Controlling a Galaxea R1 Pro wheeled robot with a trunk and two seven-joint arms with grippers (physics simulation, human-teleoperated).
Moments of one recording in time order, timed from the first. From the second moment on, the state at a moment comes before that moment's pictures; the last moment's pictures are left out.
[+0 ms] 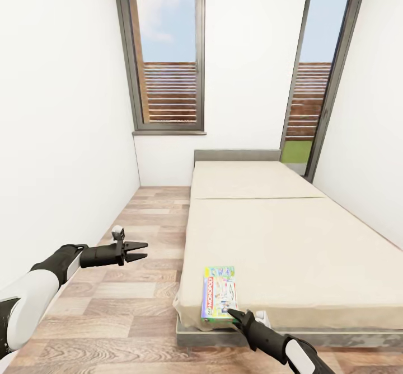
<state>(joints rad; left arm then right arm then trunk) -0.98 0.27 0.20 -0.19 -0.14 0.68 -1.56 -0.44 -0.01 -0.09 -0.40 -0.74 0.56 0.65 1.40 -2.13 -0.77</state>
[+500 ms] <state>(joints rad) -0.98 0.27 0.20 -0.19 -0.14 0.68 -1.56 -0.44 -0.01 -0.09 -0.41 -0.74 0.55 0.66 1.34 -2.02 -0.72</state>
